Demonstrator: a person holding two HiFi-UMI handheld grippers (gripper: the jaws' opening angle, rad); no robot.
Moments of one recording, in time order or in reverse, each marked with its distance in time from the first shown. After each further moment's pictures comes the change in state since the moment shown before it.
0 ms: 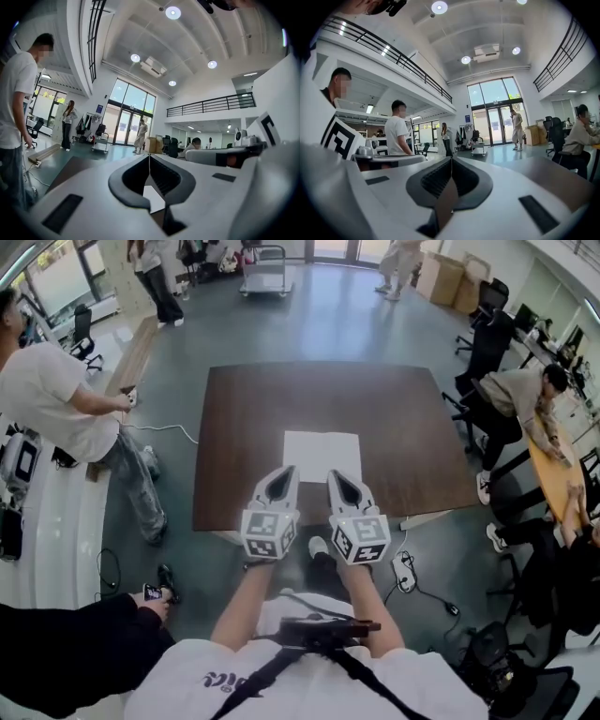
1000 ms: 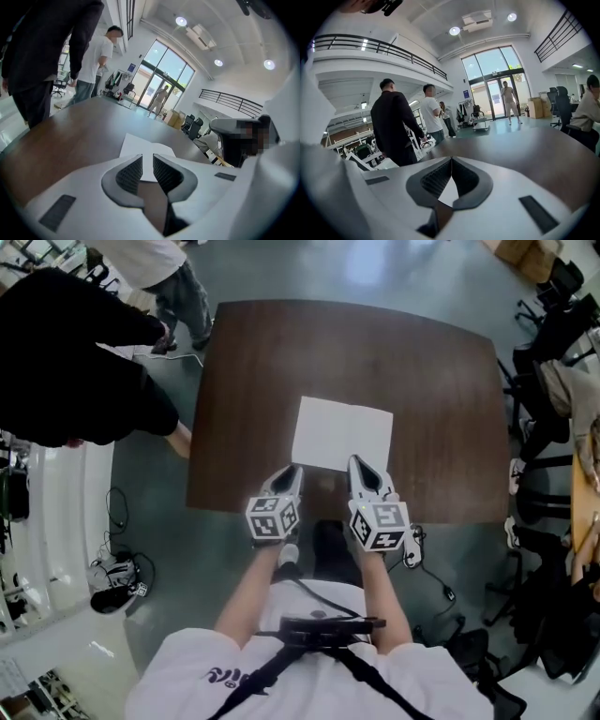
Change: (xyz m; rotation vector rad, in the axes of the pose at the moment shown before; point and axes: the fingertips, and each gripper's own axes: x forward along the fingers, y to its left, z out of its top) left arm 0.096 0.082 -0.219 -0.411 0.433 0.221; right arm 0.119 -0.113 -0.113 0.135 0.295 0.054
